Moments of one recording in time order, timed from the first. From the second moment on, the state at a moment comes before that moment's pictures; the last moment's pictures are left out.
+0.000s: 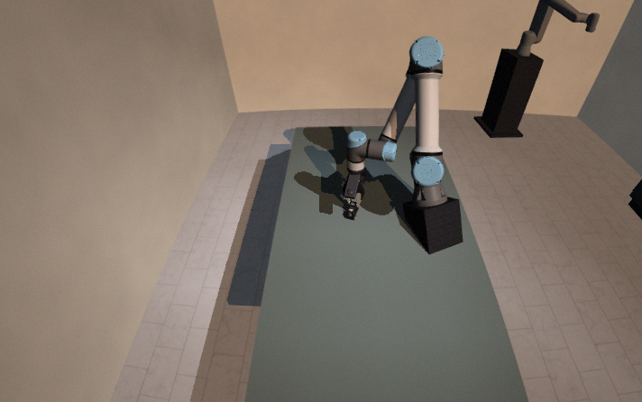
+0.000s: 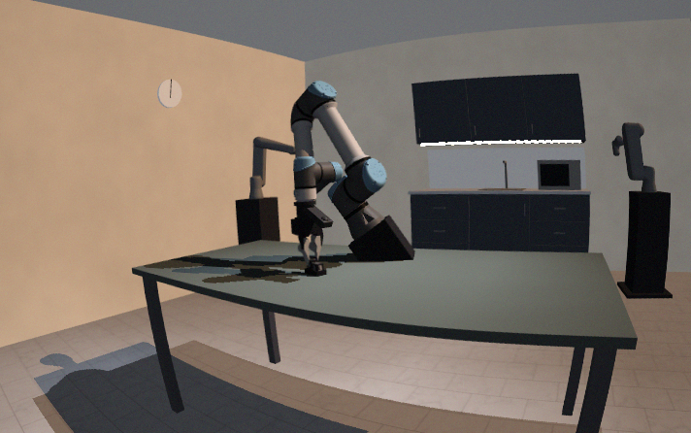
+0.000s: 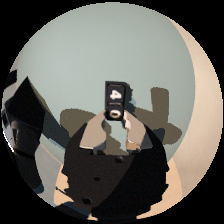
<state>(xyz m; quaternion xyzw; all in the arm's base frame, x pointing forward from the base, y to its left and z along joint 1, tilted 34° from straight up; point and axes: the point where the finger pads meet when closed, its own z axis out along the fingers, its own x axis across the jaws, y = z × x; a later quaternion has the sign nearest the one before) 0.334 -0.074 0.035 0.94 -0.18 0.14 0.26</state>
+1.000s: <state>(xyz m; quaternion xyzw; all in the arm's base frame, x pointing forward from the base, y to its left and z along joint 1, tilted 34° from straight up) 0.335 -0.077 0.030 0.94 -0.18 0.14 0.26</state>
